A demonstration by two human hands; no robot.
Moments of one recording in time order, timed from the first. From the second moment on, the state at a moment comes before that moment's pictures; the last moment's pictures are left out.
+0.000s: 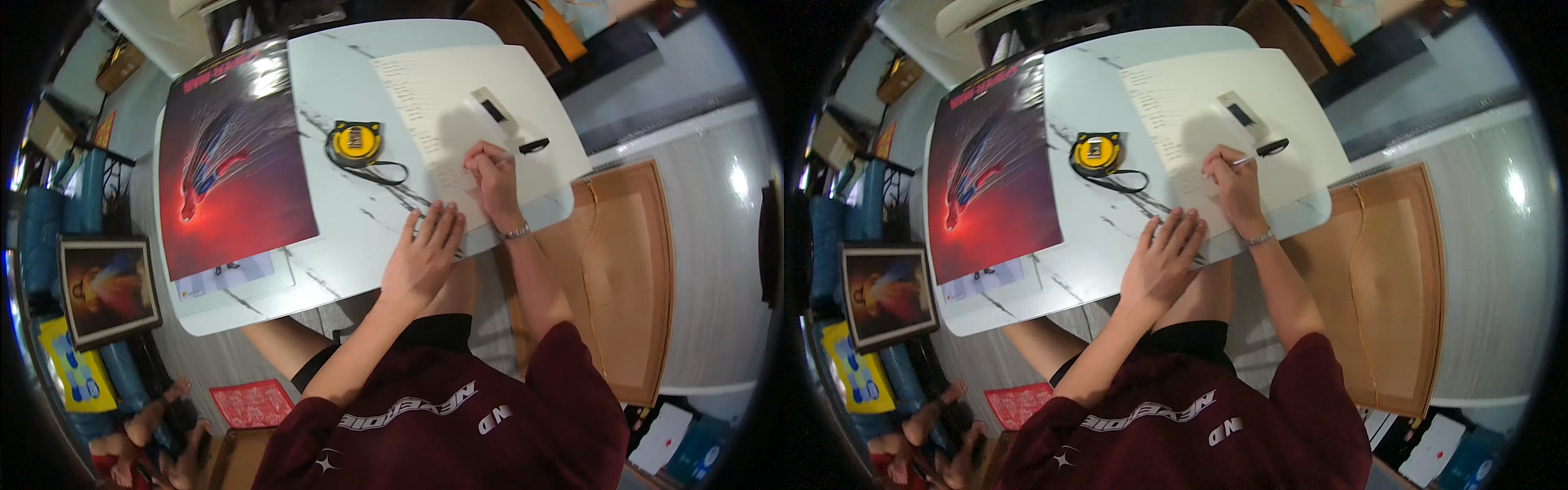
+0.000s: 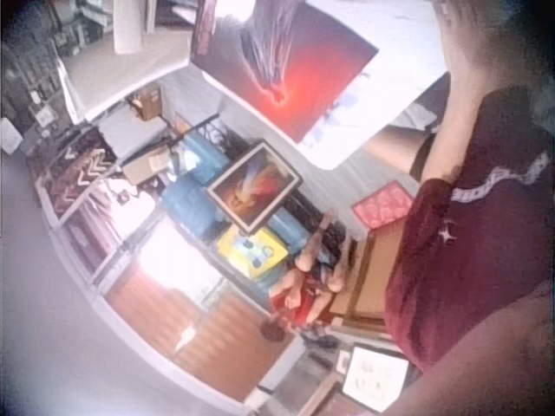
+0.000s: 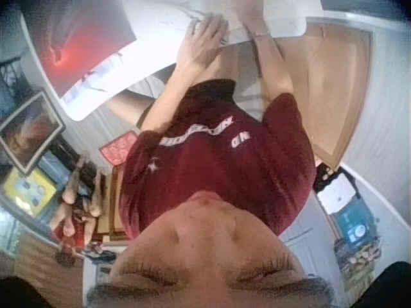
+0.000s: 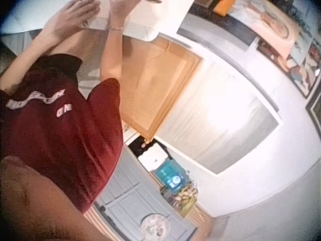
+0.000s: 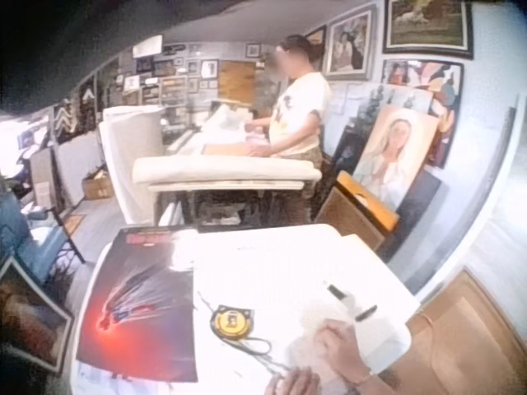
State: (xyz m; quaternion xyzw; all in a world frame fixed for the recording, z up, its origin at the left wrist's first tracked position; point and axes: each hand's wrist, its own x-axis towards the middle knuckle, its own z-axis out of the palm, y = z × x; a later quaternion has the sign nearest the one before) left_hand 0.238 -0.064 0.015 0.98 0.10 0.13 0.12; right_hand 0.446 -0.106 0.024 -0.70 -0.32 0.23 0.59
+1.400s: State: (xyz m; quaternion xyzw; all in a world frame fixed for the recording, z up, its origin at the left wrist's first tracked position) left_hand -0.054 -0.038 0.071 0.77 0.46 0.44 0.09; right_hand 0.371 0.023 0.070 -0.74 -0.67 -0.02 0.09
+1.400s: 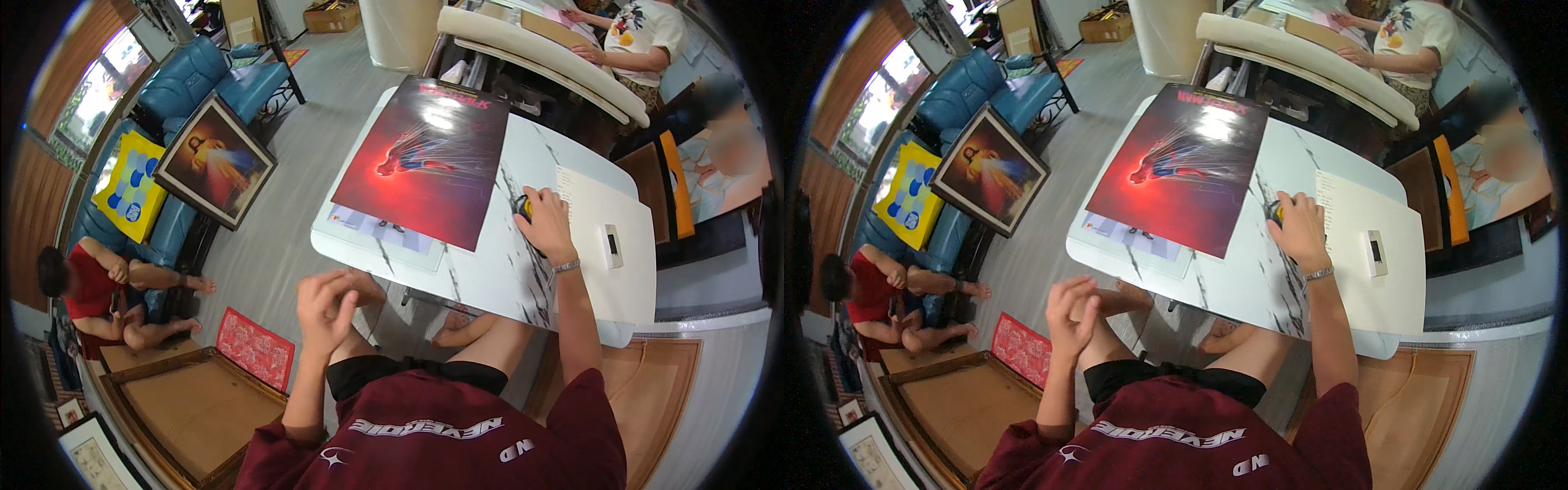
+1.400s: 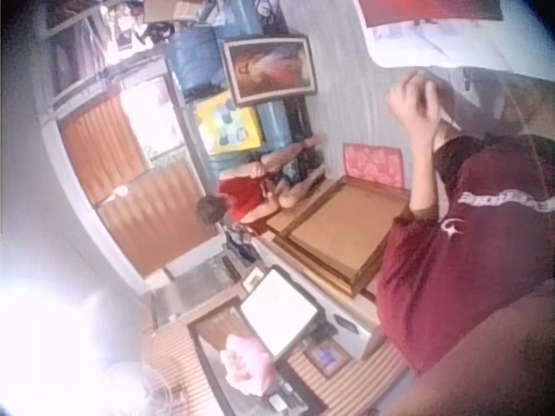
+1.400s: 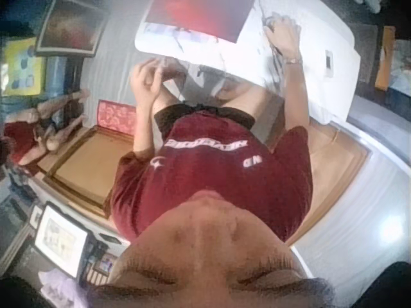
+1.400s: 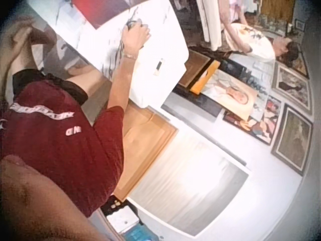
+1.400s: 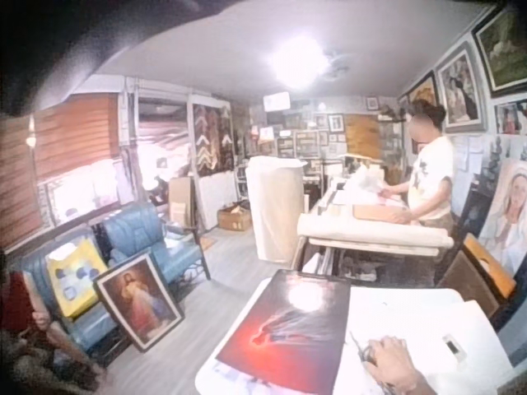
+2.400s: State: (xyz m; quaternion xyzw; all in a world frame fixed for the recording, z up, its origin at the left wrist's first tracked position) left_hand -0.025 0.144 0.054 0.81 0.50 0.30 0.11; right_hand 0.342 0.110 0.044 -0.65 -0.35 0.41 0.54
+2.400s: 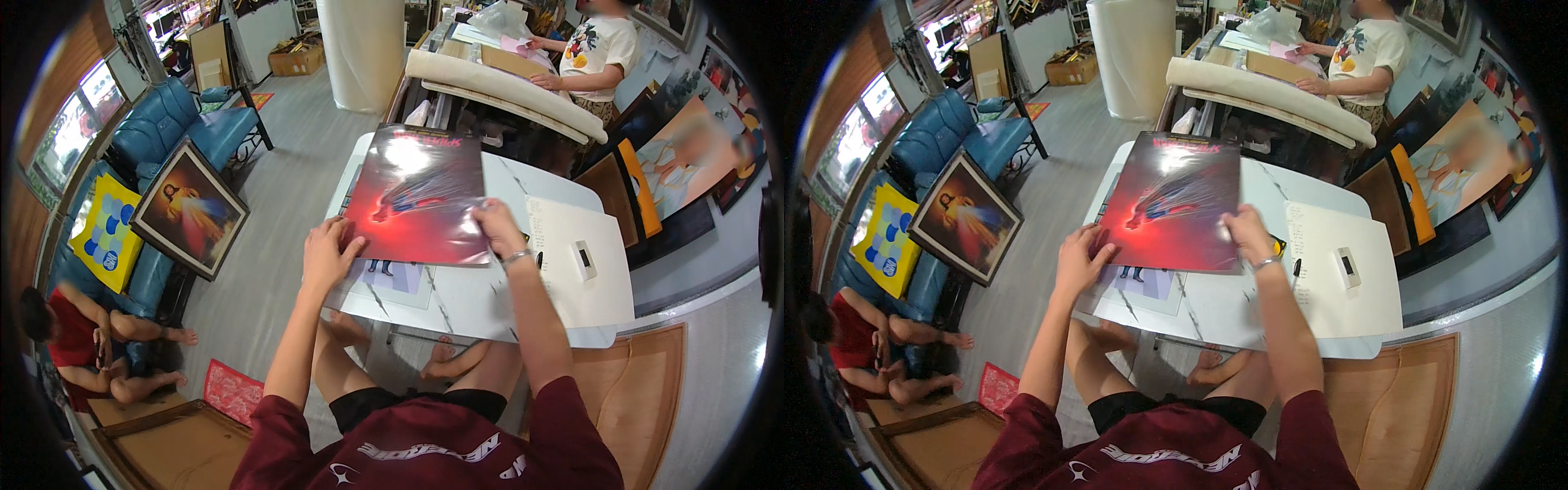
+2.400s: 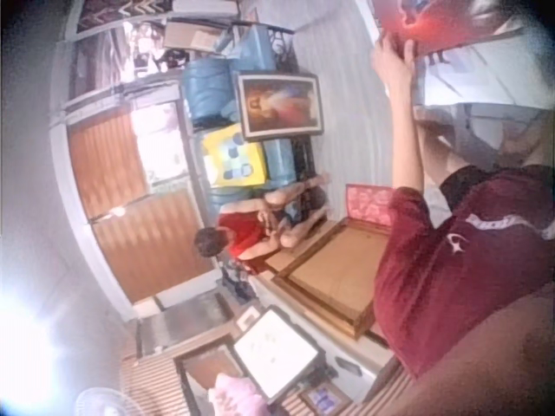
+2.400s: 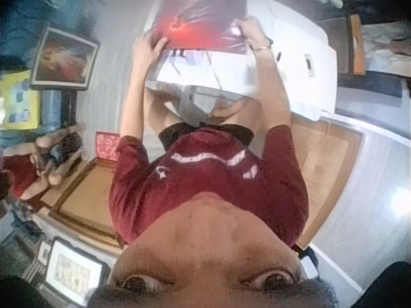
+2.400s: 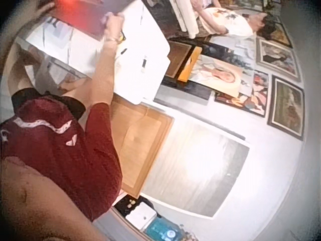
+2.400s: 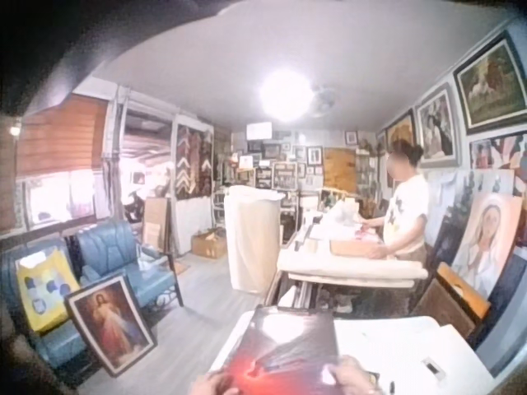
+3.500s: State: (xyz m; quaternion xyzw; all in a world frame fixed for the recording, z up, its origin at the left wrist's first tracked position) left_hand -0.033 0.054 0.060 0.56 0.58 0.46 0.38; right_hand 0.289 0.278 0.074 -0.60 -0.78 0.06 0.15
